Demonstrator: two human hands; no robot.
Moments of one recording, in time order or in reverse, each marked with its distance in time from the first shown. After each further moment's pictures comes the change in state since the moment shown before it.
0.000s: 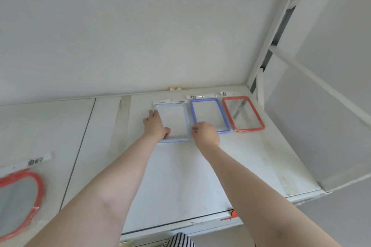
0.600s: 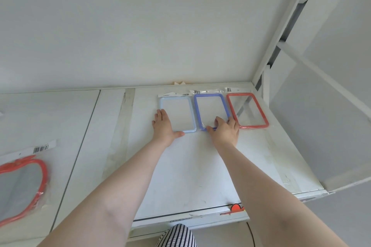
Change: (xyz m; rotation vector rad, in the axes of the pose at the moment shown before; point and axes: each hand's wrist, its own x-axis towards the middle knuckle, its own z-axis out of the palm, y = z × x) left_hand -0.022 -0.007 0.036 -0.098 0.006 0.077; right_hand 0.020 0.056 0.002 -0.079 0.227 0.030
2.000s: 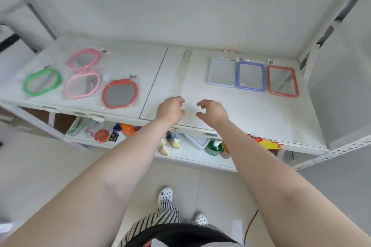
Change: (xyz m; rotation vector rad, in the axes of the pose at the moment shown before) left_hand -0.263 -0.032 -0.100 0.152 0.141 -0.118; right_hand -0.221 -0.068 -0.064 0.019 -0.546 -0.498
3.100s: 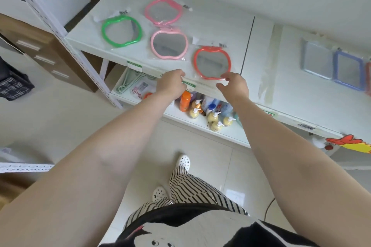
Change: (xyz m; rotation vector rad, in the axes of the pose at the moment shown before) left_hand -0.027 -0.344 -0.142 -0.213 0.007 -0.193; right_hand 0.039 -0.254 0.208 -0.061 0.133 0.083
